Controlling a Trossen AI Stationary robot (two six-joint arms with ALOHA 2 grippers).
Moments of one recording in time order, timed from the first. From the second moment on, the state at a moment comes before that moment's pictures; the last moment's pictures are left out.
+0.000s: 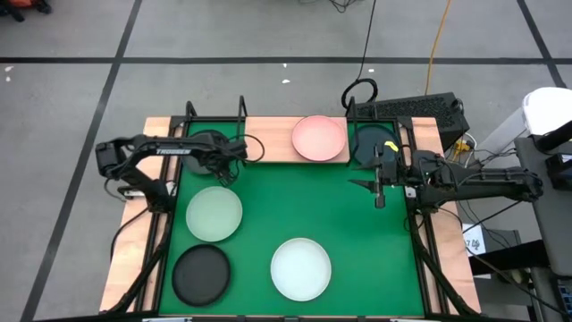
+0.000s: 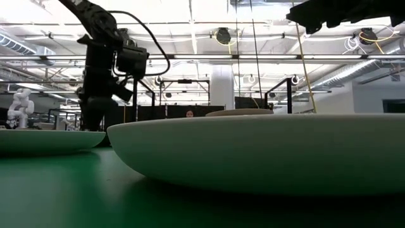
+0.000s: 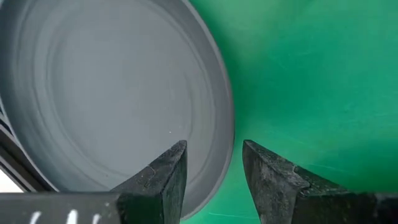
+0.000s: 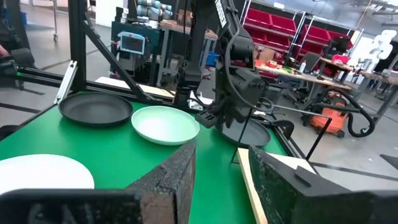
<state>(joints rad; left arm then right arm) 0.43 1.52 0.87 -0.94 -0.29 -0.28 -0.06 0.56 0.44 0.04 -0.03 -0.21</state>
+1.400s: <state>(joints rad) 0.34 1.41 0.87 -0.98 -0.39 -0.29 -0.06 0.56 0.44 -0.09 -0.03 -0.14</state>
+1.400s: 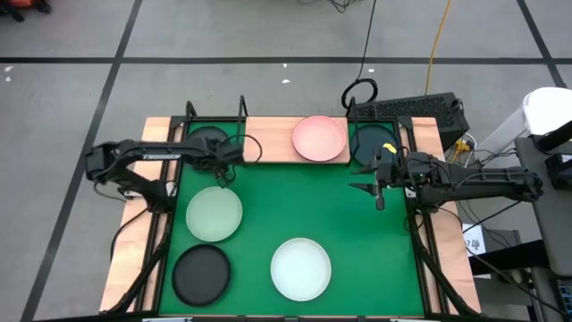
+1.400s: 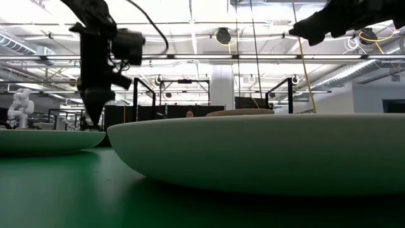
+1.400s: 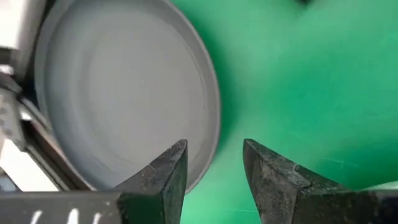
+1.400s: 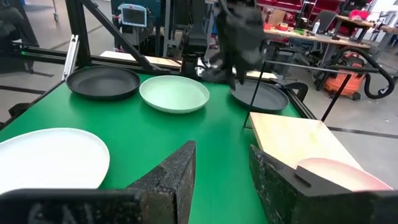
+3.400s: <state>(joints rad) 0.43 1.44 0.73 -0.89 -0.33 -0.43 -0.04 0.56 0.44 -0.10 -0.03 -0.12</state>
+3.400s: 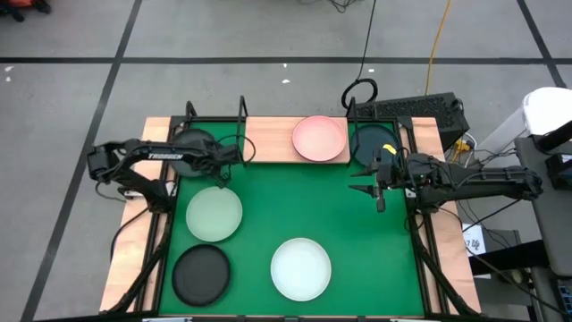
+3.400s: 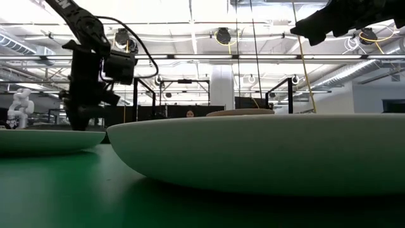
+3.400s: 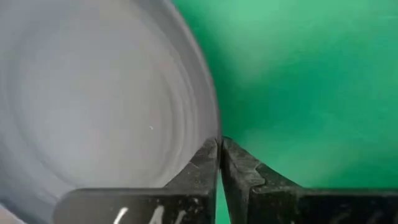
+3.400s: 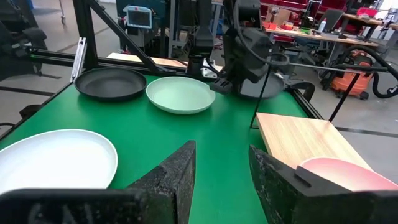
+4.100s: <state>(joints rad) 0.17 1.12 1.22 -0.80 -0.73 -0.38 -0.04 0.56 0.44 -0.09 0.06 -0.12</state>
